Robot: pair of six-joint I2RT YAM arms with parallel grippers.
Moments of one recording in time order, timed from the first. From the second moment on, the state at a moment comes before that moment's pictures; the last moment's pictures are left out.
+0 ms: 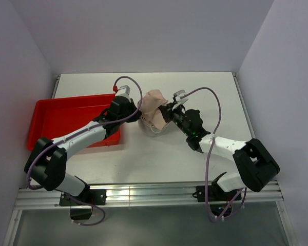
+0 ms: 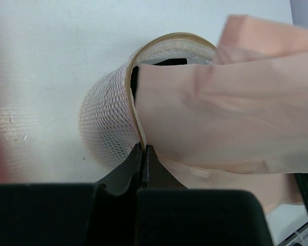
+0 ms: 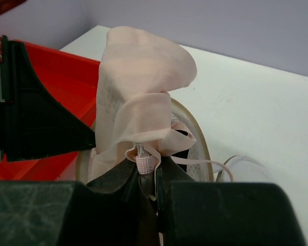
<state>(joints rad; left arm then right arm) -0.61 1.48 0.94 0.04 -0.09 -0.68 0.60 1.42 0.61 0.83 -0.01 0.14</state>
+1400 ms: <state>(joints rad) -0.62 1.42 0.94 0.08 0.04 -0.67 0.73 1.58 1.11 -0.10 0.23 0.26</state>
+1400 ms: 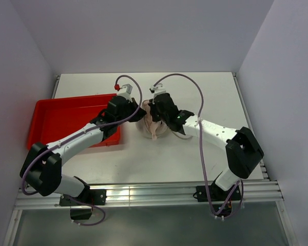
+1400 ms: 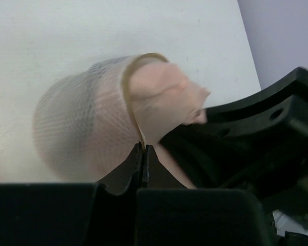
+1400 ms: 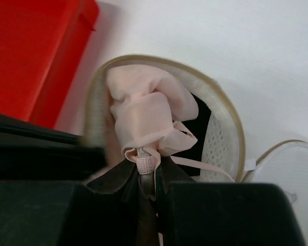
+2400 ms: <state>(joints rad) -0.65 1.36 0.79 0.26 0.15 -0.73 0.77 1.68 1.10 -0.11 0.31 0.64</state>
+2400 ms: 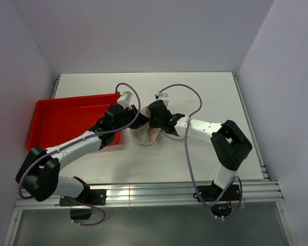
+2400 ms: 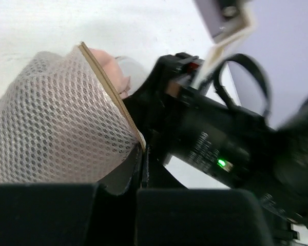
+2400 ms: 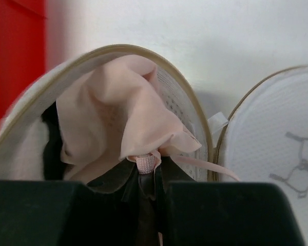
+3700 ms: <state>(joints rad) -0.66 1.30 0.65 0.34 0.17 -0.82 0.74 1.34 0.90 -0.10 0.33 0.60</state>
